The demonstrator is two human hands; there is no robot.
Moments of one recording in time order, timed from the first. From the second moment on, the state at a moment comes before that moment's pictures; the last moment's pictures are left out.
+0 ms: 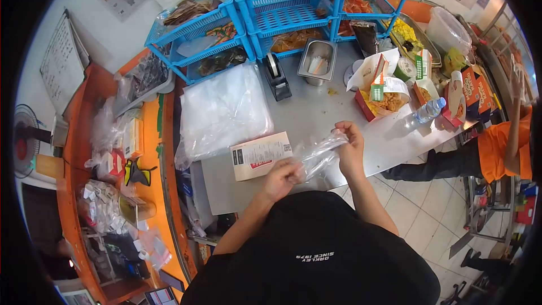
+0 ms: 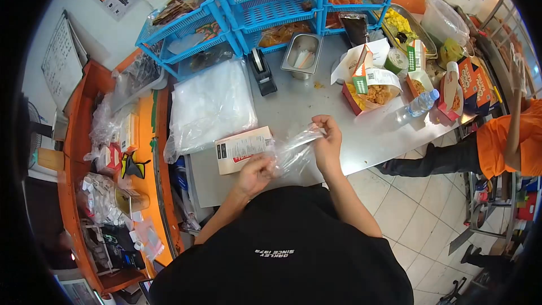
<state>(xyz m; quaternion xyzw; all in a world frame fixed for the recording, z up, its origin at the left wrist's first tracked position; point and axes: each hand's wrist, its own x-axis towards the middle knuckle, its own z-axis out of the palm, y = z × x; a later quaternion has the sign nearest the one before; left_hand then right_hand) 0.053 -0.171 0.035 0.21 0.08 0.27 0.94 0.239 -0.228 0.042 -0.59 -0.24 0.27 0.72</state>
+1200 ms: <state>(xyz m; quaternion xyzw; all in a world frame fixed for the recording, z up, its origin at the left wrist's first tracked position) 0.098 -0.167 0.014 0.87 0.30 0.18 0.34 0.241 -0.271 0.027 -0.85 -0.48 0.03 0.21</state>
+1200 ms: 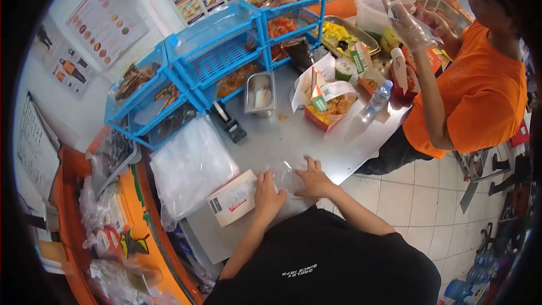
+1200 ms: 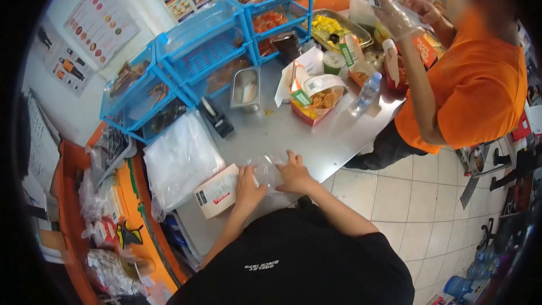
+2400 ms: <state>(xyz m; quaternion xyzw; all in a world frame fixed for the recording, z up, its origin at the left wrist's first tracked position) 0.127 -0.181 -0.050 0.81 0.25 0.16 0.51 0.276 -0.266 0.108 -0.74 -0.60 0.24 0.19</state>
